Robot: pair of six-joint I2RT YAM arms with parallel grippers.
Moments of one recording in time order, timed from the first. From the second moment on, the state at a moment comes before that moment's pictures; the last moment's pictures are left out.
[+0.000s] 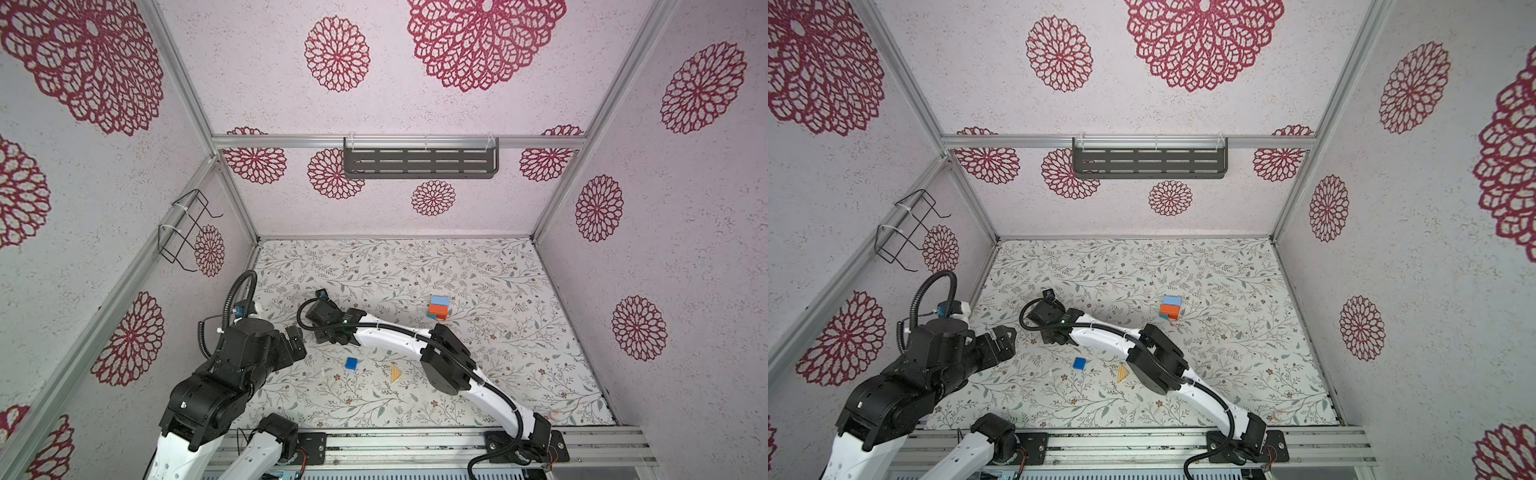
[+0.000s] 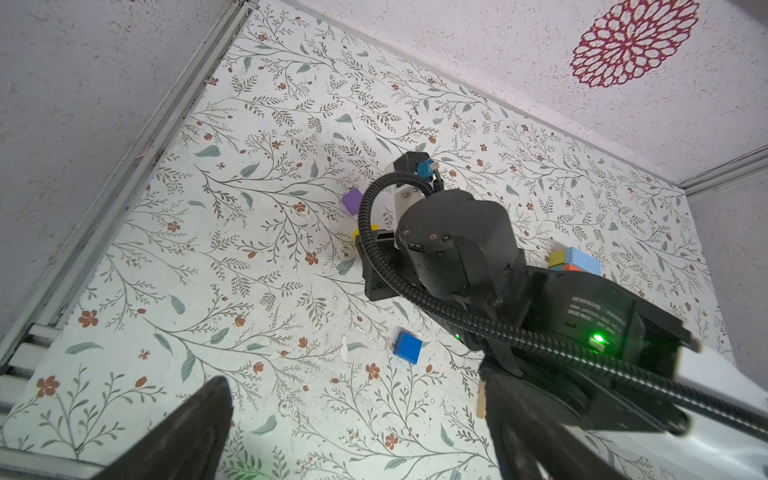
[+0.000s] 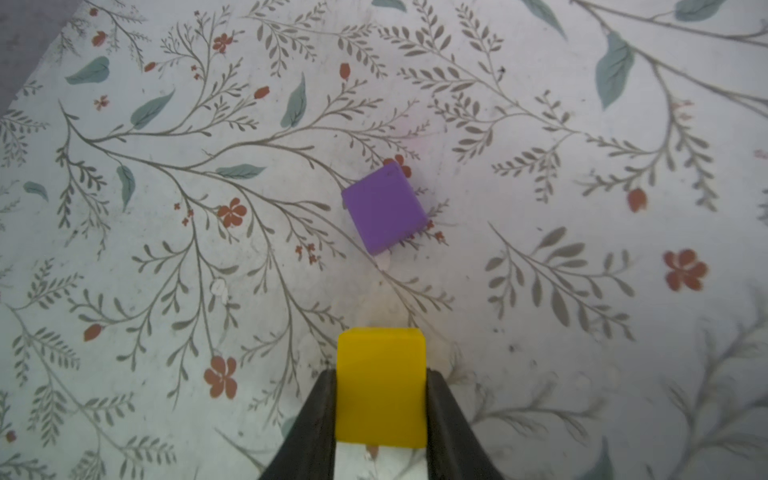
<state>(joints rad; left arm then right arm) -0.39 0.67 1.15 -1.26 -0.29 -0.63 1.14 2.50 2.20 -0.60 0.28 0.59</state>
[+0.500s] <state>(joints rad) -0.44 0.87 1.15 -1.11 -0.22 -0.66 1.00 1.90 1.57 -0.50 0.35 0.58</state>
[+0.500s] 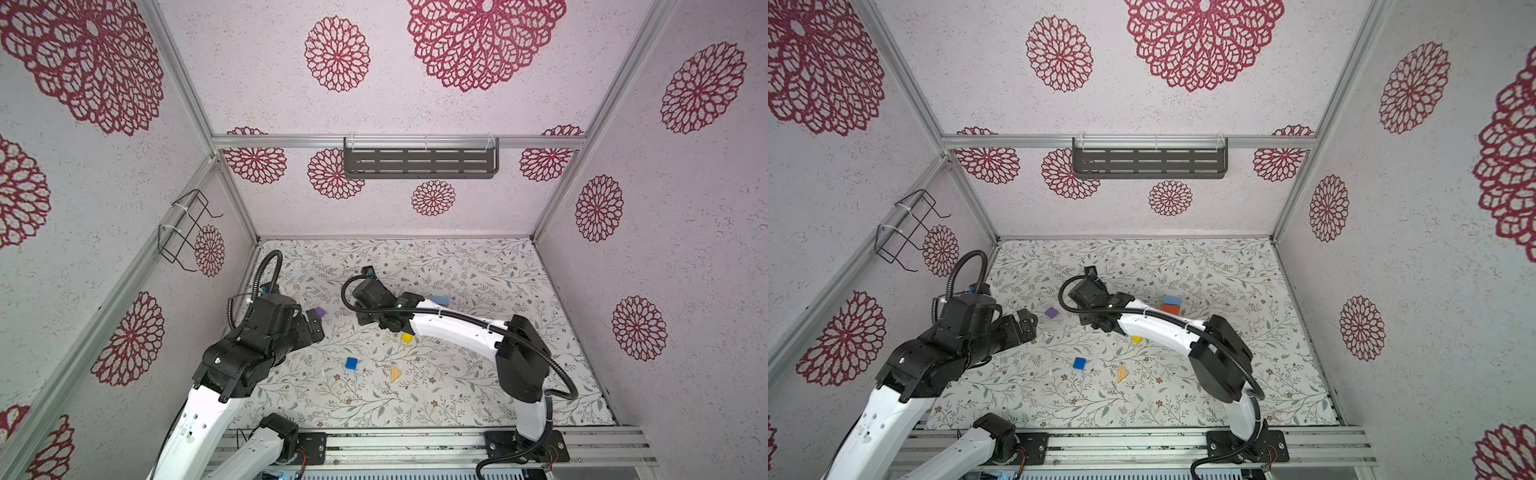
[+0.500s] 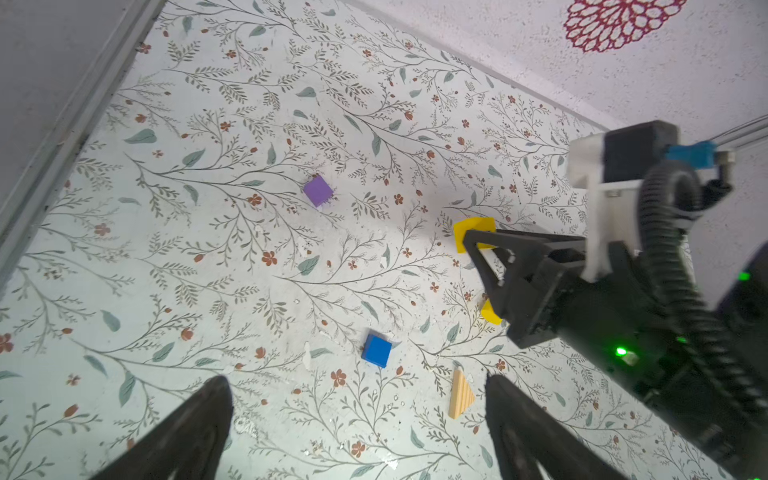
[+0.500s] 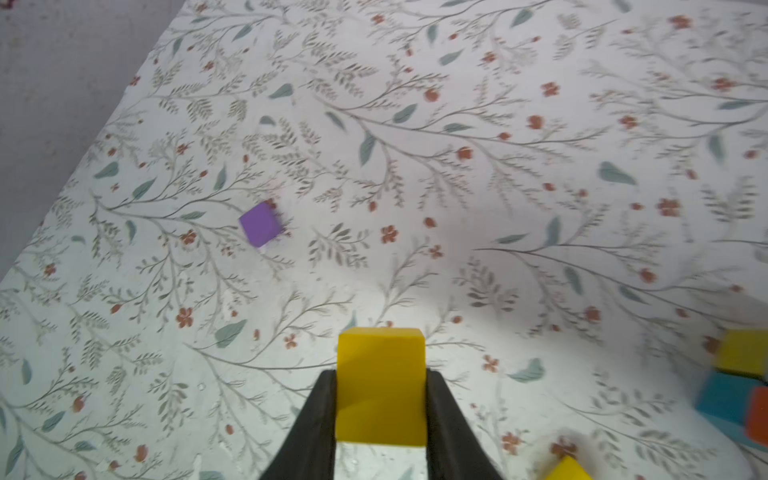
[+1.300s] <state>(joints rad) -0.72 1.32 1.12 -0.69 -0.27 -0.68 0.68 1.38 1.04 -0.59 0.38 0.61</state>
